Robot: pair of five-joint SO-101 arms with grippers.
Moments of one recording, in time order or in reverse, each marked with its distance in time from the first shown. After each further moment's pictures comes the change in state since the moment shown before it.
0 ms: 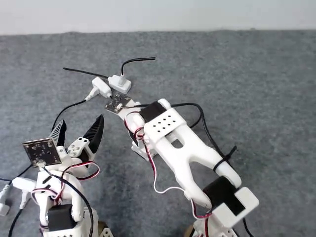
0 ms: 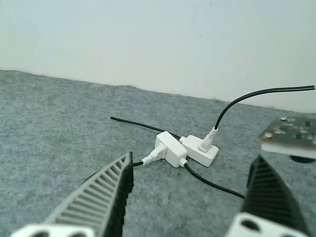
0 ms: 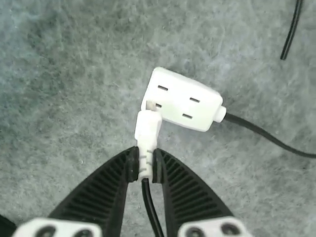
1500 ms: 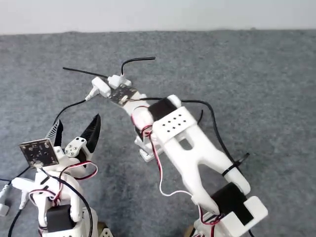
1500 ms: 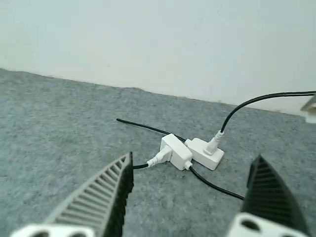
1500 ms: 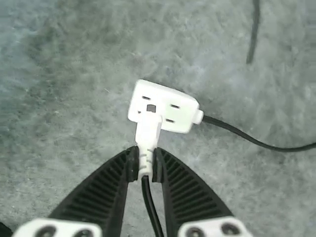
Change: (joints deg) left arm -1.2 0.0 -0.5 0.0 0.0; right arm 1.2 -6.8 0.8 0.6 0.7
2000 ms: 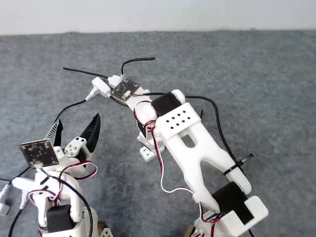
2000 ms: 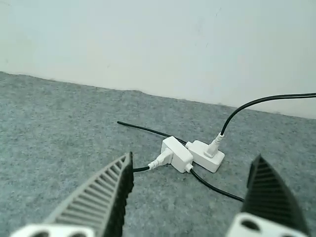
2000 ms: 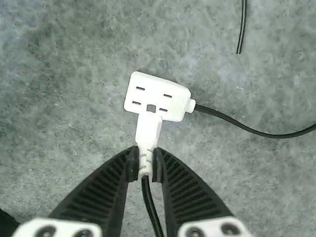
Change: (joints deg) left arm -0.3 0.0 -0.6 0.0 -0.4; right arm 2.5 0.0 -3.3 4.4 0.7
